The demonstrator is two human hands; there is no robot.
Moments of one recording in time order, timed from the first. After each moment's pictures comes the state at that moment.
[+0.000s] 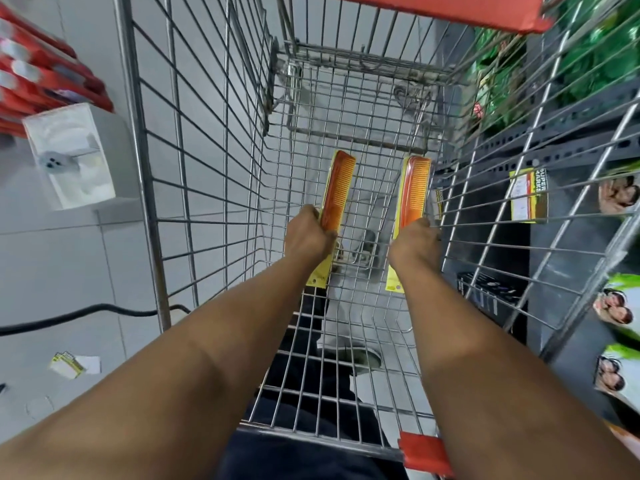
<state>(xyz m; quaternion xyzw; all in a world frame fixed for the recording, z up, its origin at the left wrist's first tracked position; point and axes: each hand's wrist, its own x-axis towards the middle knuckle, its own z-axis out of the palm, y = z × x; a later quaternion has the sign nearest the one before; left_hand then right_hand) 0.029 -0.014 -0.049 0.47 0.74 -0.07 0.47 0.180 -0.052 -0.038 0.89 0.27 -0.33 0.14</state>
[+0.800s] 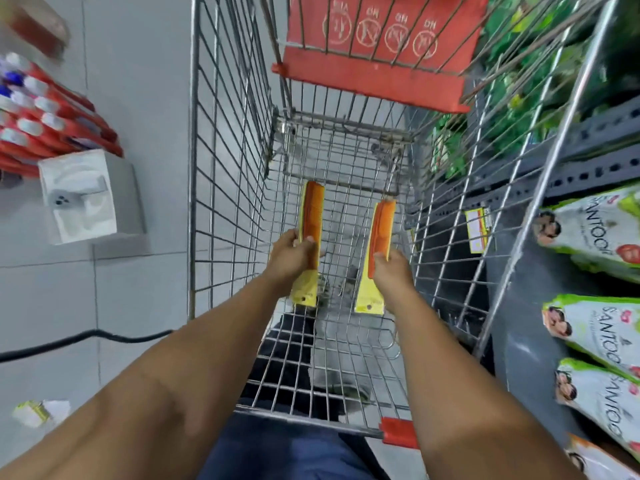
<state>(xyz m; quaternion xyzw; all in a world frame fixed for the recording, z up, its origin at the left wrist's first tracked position) 0.005 -0.013 0.011 0.28 0.66 0.14 0.68 0.168 -0.060 0.028 0.85 0.15 -0.49 -0.13</state>
